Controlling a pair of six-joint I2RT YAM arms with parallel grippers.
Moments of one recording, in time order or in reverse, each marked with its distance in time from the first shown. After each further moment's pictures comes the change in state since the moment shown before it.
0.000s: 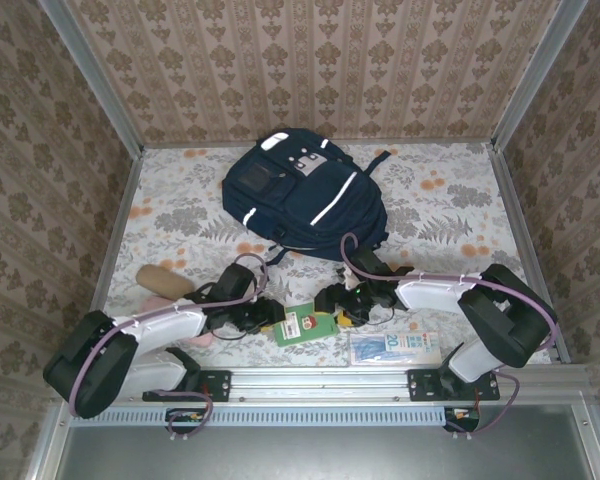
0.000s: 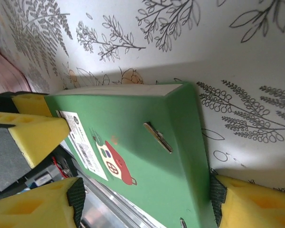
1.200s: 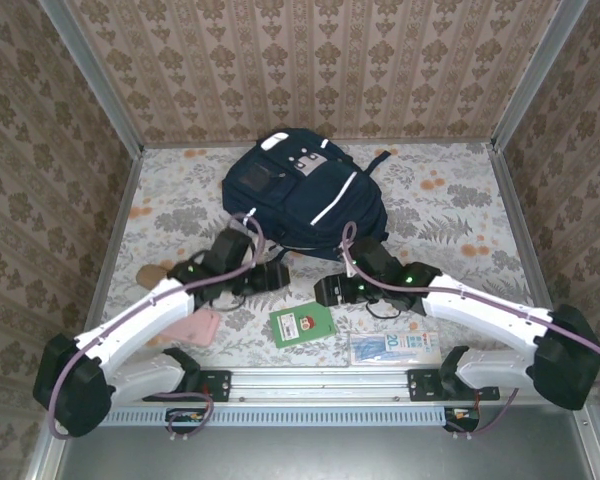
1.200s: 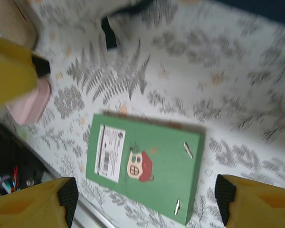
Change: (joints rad) left arm 0.002 -0.137 0.324 -0.399 -0.201 0.181; right arm 0.109 -0.312 0.162 -0.339 0.416 -0.354
